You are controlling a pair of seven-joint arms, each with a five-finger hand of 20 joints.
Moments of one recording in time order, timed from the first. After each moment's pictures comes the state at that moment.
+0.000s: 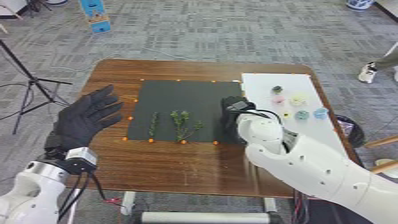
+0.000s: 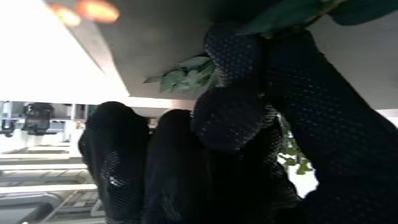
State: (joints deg) left arm 126.9 -53.5 -104.3 -125.8 37.2 1.1 2.8; right arm -51.4 -53.0 23.6 -94.7 -119.4 -9.7 38.9
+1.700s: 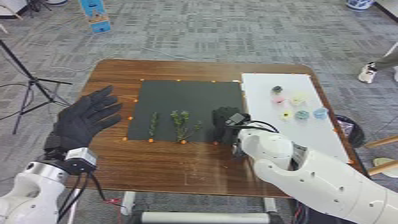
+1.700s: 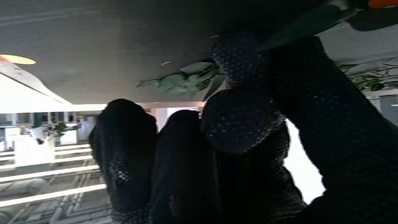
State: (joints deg) left arm 127.0 -53.7 -104.5 -125.6 37.2 1.0 2.7; right arm -56.5 -48.5 24.5 -99.6 -120.7 -3.8 26.4
